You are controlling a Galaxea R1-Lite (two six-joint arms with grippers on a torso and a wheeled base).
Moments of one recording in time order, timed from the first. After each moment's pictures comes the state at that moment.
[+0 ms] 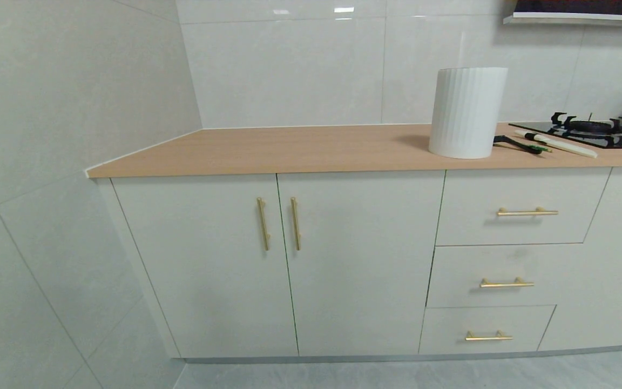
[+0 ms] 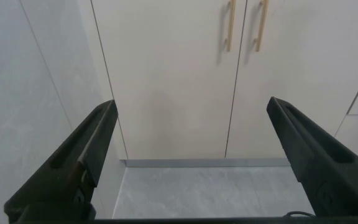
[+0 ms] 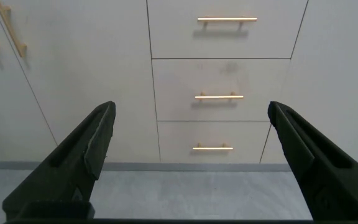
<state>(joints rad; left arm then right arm) 0.00 0.00 0.00 0.00 0.00 0.00 0.00 0.00 0.00 -0.01 0.01 -0.01</state>
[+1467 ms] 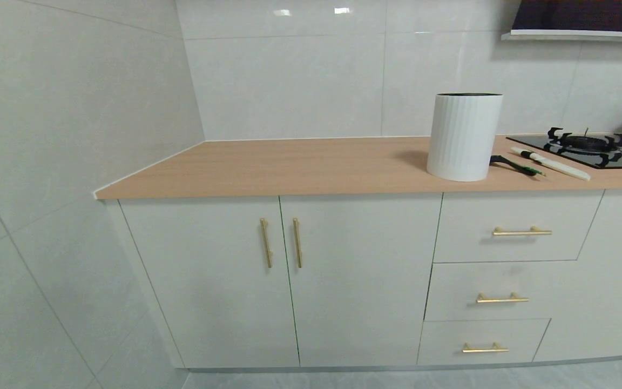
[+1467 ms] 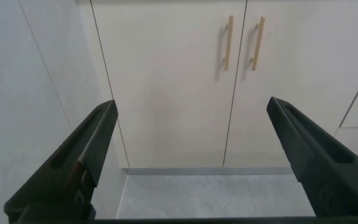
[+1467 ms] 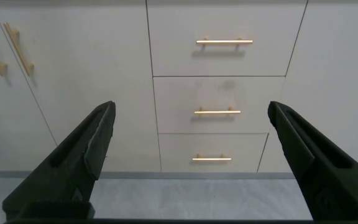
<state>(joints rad) 0.00 0.00 0.00 0.00 0.00 0.00 0.00 0.00 0.00 0.00 0.00 -0.01</state>
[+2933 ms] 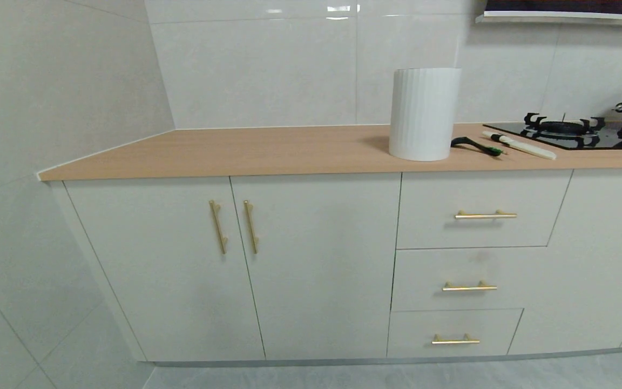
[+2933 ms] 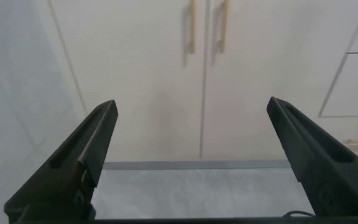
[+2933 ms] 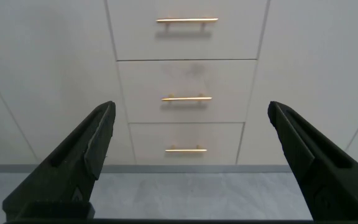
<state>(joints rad) 0.00 0.00 0.00 0.00 0.00 0.00 0.00 0.00 0.00 0.00 0.00 -0.01</state>
